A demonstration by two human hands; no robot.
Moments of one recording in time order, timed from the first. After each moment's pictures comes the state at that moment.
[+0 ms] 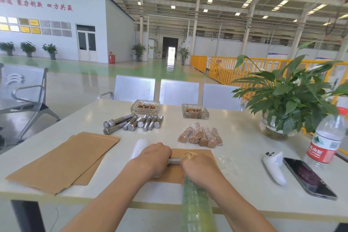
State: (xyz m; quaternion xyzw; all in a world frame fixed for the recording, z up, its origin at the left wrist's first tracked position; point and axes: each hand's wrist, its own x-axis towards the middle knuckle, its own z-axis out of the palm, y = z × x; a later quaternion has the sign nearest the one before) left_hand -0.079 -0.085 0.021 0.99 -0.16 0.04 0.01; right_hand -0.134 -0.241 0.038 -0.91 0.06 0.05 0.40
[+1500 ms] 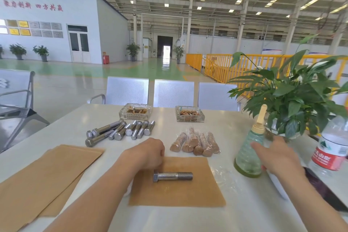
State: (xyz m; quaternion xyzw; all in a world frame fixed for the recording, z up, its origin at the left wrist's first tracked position) left_hand 0.003 -0.089 0.037 0.99 -0.14 -0.04 0.09; right_hand -0.079 -0.418 0.069 -0.89 0.29 -0.17 0.32
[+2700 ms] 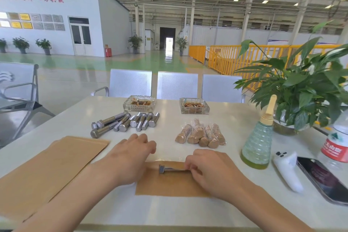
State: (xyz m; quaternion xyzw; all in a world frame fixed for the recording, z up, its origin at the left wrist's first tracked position) left_hand -0.071 -0.042 0.042 0.98 -0.17 0.06 -0.05; right_hand -0.088 -0.300 0.019 -0.96 -0.26 -0.12 0.07
